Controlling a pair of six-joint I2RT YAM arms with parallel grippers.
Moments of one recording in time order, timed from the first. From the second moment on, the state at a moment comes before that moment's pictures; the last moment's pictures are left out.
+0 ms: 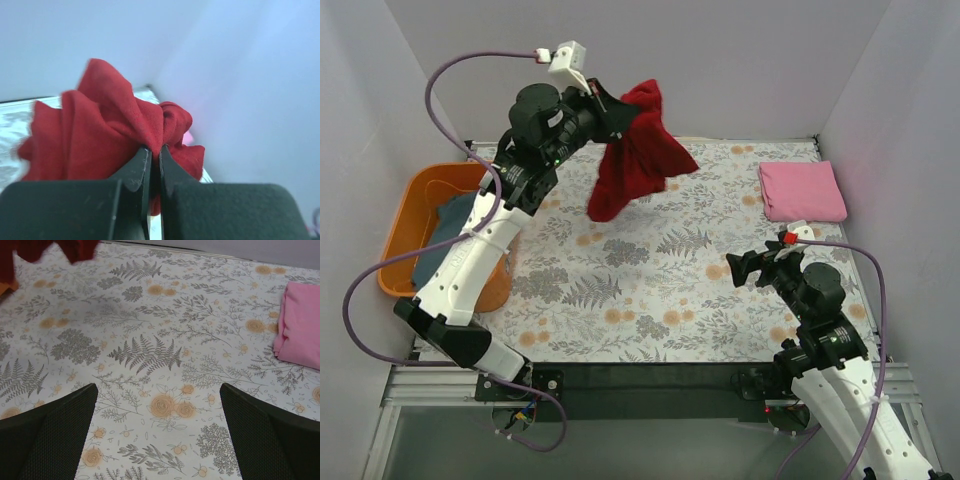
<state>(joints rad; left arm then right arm) -0.52 1.49 1.84 -0.34 0.07 -0.52 0.37 0.38 0.46 -0.22 -0.08 0.10</state>
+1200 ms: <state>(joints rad) -0.69 1.23 0.72 -0.28 -0.01 -0.45 0.37 0.85 0.63 -0.40 -0.06 0.23</state>
